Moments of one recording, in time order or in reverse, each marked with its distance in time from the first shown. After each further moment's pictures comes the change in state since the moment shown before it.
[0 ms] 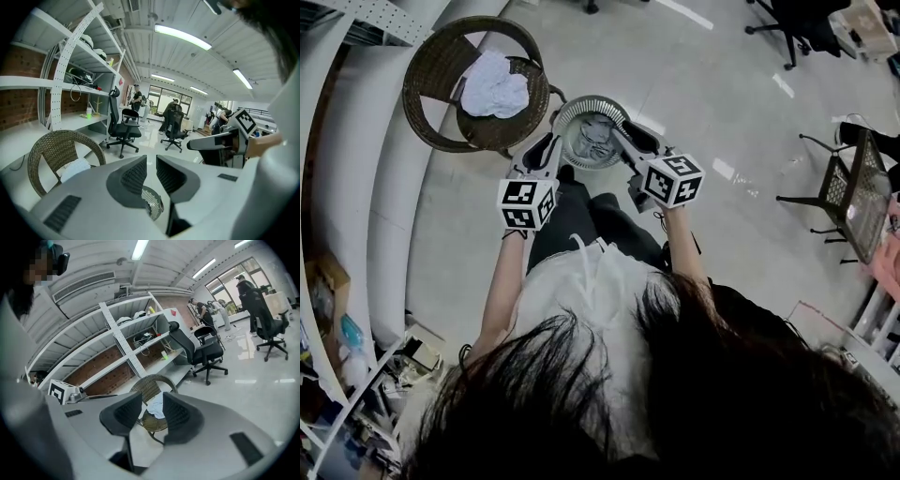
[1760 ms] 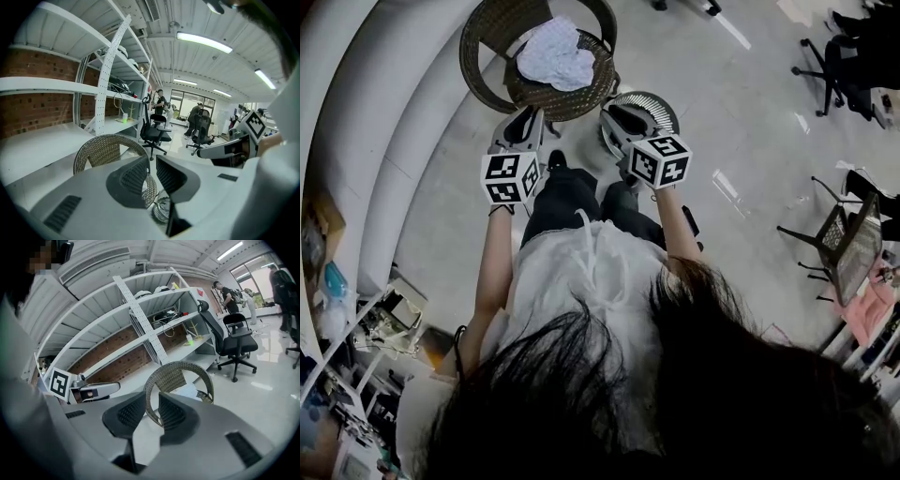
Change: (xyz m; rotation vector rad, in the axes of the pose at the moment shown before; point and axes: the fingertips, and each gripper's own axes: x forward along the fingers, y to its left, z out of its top) left arm -0.107 0.220 0.009 -0.088 -0.057 0.264; right arm 0.178 0.149 -0.037 -0.124 0.187 0.158
